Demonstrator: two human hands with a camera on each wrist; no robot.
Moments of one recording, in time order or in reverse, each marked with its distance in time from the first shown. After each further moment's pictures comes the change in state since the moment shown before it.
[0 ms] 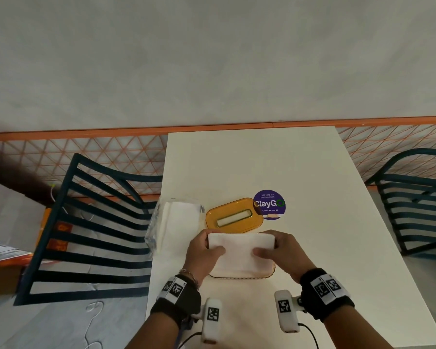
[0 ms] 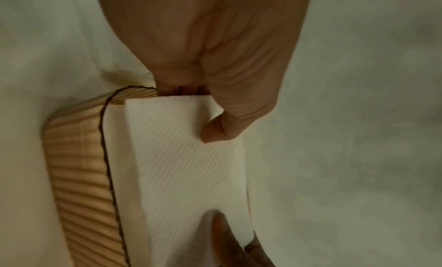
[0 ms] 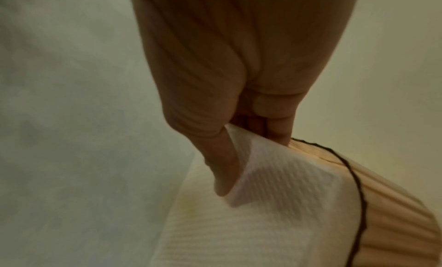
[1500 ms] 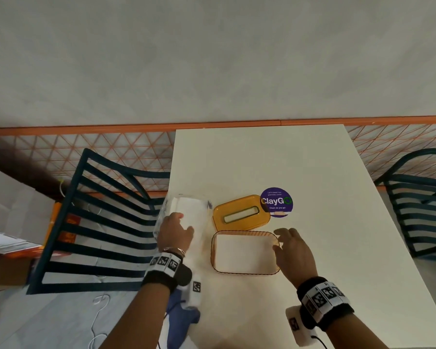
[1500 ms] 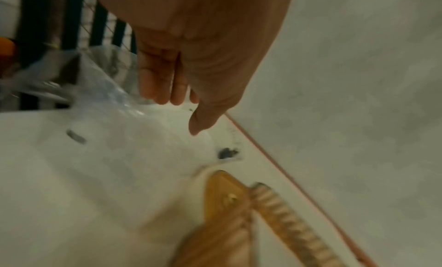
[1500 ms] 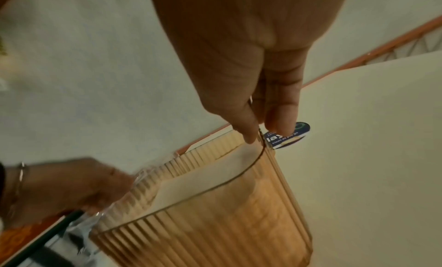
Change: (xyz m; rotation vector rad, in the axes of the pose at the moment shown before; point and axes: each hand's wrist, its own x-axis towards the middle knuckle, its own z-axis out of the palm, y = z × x) left_hand 0.057 -0.020 -0.068 0.620 0.425 -0.003; right_hand -0.002 0.018 0.024 -0.751 0.373 -0.105
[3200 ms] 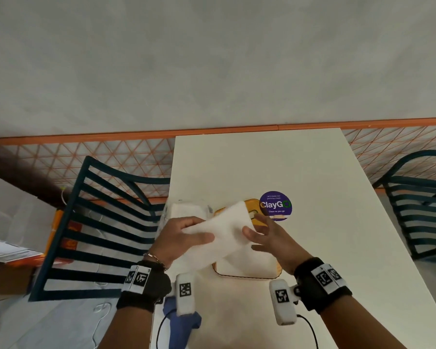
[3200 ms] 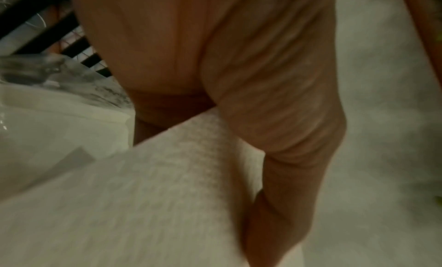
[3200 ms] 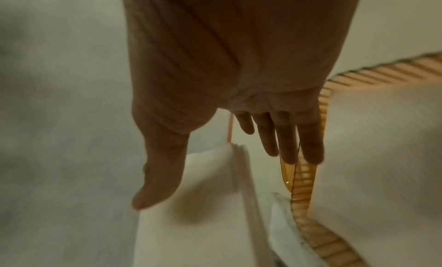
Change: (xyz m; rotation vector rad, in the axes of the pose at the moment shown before) left_hand -0.050 0.031 -0.083 -0.652 -0.518 0.216; right_hand 0.017 -0.053 -0.043 1.076 -0.528 0.182
